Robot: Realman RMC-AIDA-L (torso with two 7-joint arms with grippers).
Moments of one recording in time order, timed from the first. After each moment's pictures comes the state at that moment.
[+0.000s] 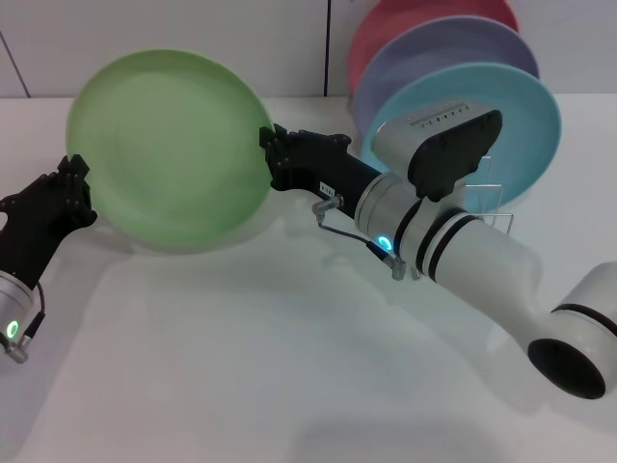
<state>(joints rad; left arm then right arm) -0.54 -2.08 -2.18 0.09 0.59 -1.22 2.63 0.89 2.09 0.20 0.45 -1.77 -0.75 0.28</state>
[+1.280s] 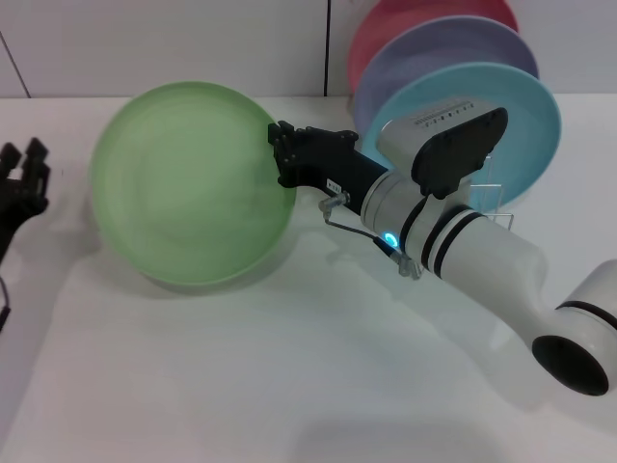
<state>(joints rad) -0.49 -2.08 -2.27 0.05 0.58 -1.25 2.59 0.89 2.09 0.20 0.43 -1.77 -0.76 0.27</state>
